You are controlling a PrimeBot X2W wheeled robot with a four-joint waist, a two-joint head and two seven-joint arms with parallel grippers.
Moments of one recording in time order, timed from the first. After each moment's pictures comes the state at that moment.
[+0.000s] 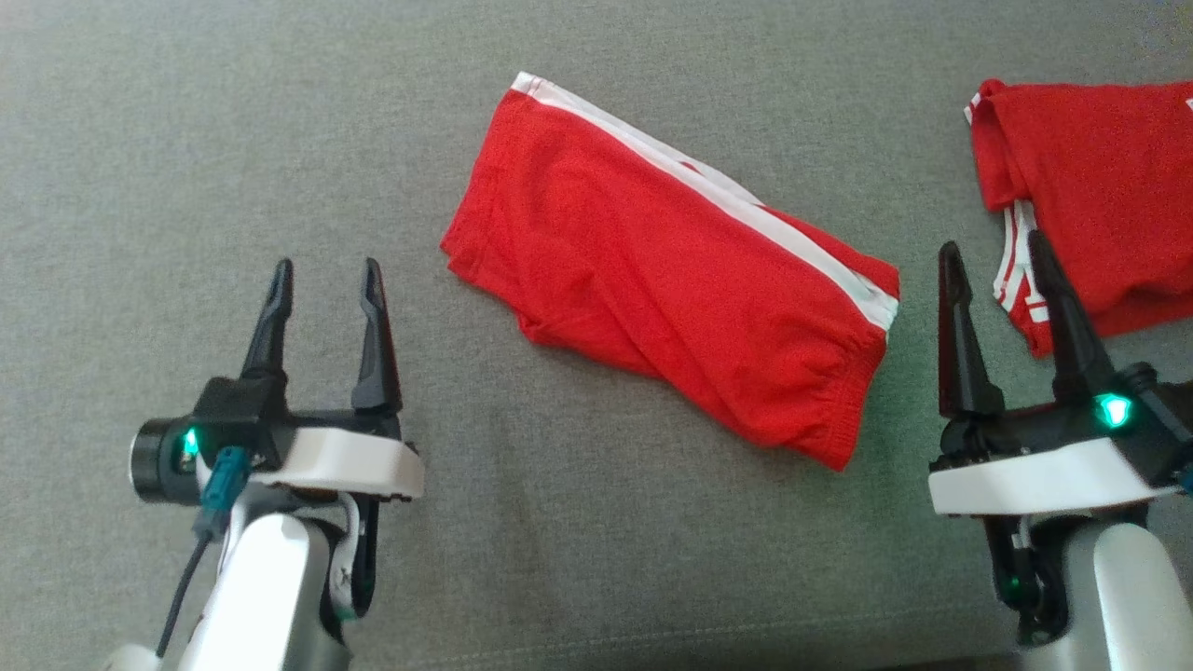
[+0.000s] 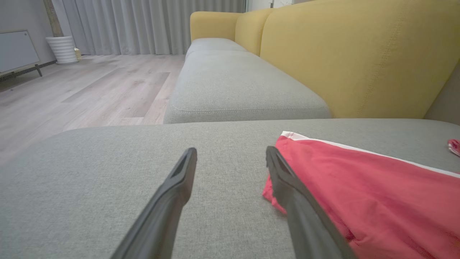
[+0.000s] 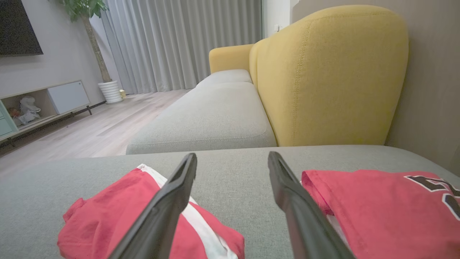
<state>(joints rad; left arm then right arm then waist) -0.19 0.10 -0.24 0.11 -0.15 0.19 -0.25 -0.07 -0.05 0.03 -0.14 0.15 0.12 -0.08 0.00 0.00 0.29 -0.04</state>
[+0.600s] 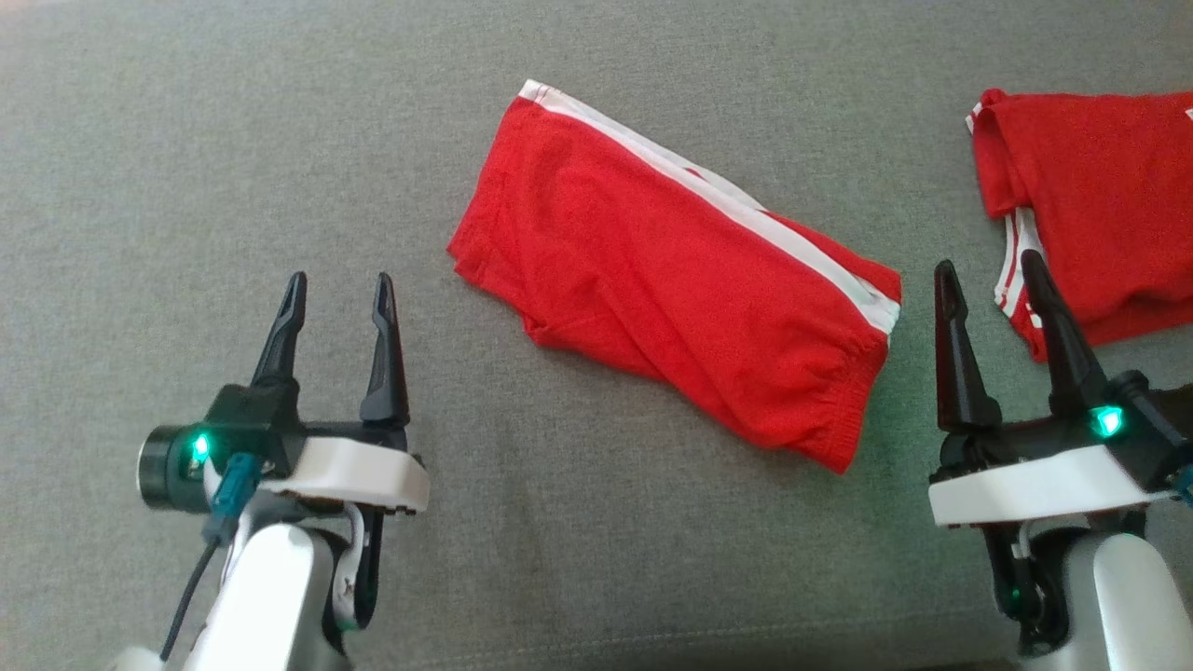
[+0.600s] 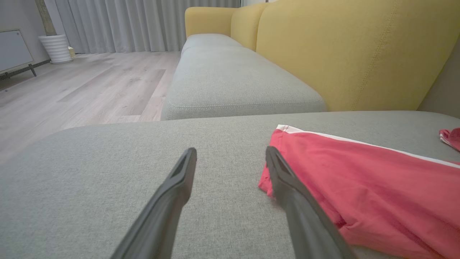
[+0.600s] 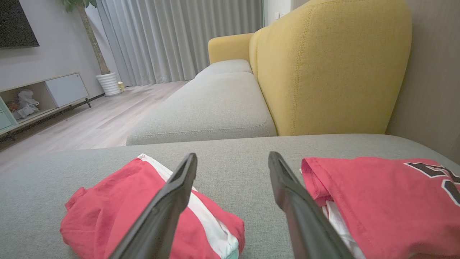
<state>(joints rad) -0.17 0.11 -0.27 0.10 -0.15 0.19 -0.23 -0.05 -0.05 0.02 -0.12 0.15 0.12 -0.05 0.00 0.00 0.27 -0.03</state>
